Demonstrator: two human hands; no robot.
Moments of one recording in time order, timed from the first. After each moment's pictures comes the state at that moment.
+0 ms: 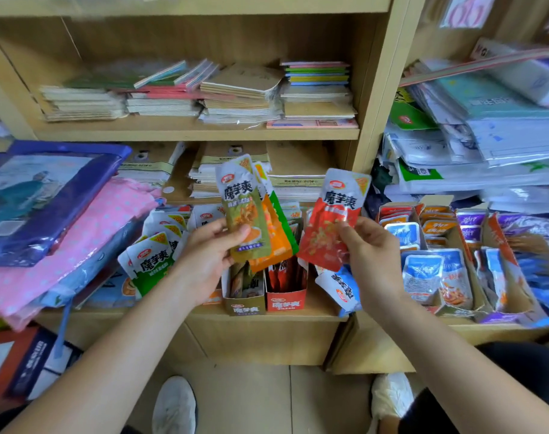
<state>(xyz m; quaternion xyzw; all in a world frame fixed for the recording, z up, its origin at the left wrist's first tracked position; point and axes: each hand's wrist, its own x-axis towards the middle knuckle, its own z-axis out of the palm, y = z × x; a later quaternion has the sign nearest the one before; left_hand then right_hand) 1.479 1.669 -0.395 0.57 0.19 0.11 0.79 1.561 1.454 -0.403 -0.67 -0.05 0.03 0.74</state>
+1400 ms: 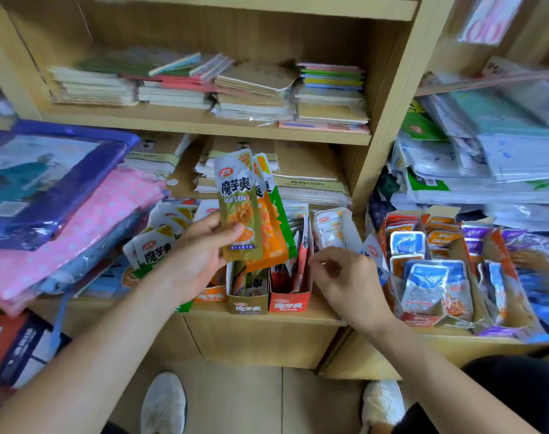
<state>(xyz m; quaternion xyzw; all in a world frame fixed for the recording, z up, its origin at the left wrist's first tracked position) 1.466 1.695 -0.400 0.59 0.14 0.08 0.79 1.547 1.460 -0.429 -0.84 -0.32 -0.09 0.43</state>
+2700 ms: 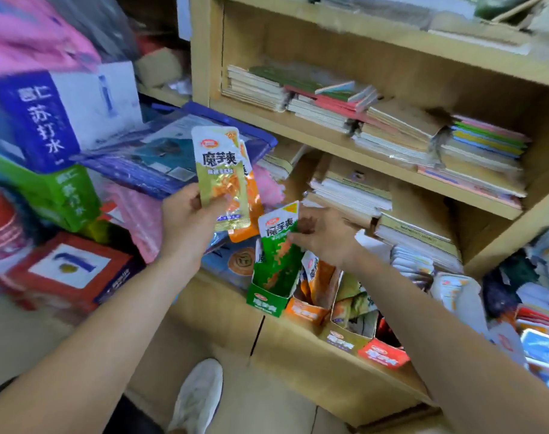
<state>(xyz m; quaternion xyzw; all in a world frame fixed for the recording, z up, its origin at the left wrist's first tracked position) 1.364 1.837 -0.397 0.56 0.32 0.47 0.60 1.551 1.704 -0.392 -0.75 -0.50 0.19 0.39</state>
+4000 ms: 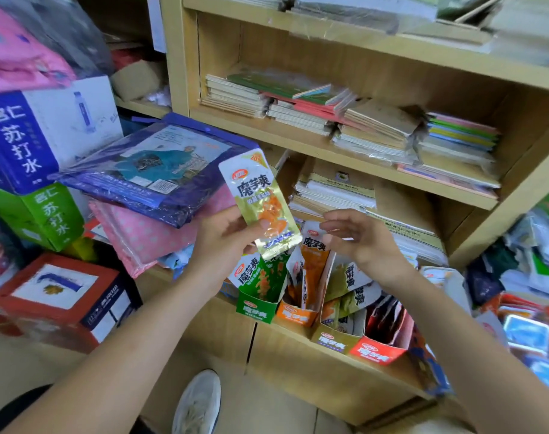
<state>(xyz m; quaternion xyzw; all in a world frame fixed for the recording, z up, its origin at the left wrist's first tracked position) 1.387 1.792 -0.392 0.63 0.21 0.34 0.66 1.579 1.626 -0.378 -0.72 -0.42 0.19 0.53</state>
